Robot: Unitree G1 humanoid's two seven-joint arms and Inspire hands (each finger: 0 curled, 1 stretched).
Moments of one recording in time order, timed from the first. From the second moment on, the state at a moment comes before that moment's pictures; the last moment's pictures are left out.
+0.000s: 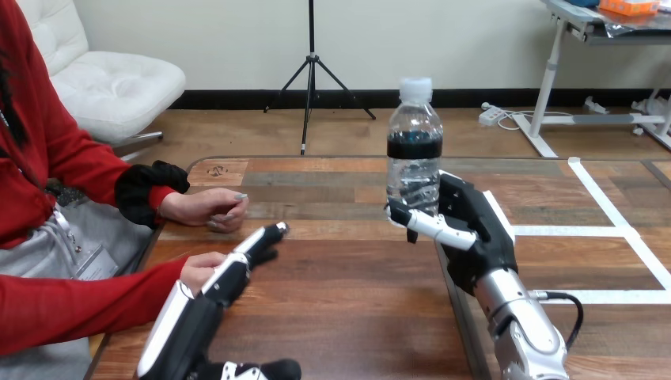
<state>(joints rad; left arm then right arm) -0.03 0.18 0.09 0.91 -0.11 -1.42 -0.50 -0.60 -0.07 -0.28 1.30 0.19 -0.66 0.42</state>
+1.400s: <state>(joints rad) -0.16 0.56 0.26 0.65 0.29 -1.19 -0.20 -0.55 -0.07 -0.32 1.28 0.24 -0.69 0.48</state>
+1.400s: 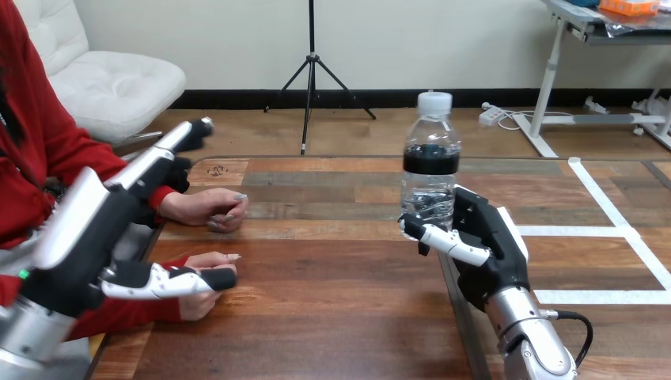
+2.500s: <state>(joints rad) -0.33 0.84 0.08 0.86 0.72 -1.15 0.08 -0.50 -0.09 -0.34 1.22 0.28 -0.71 0.55</state>
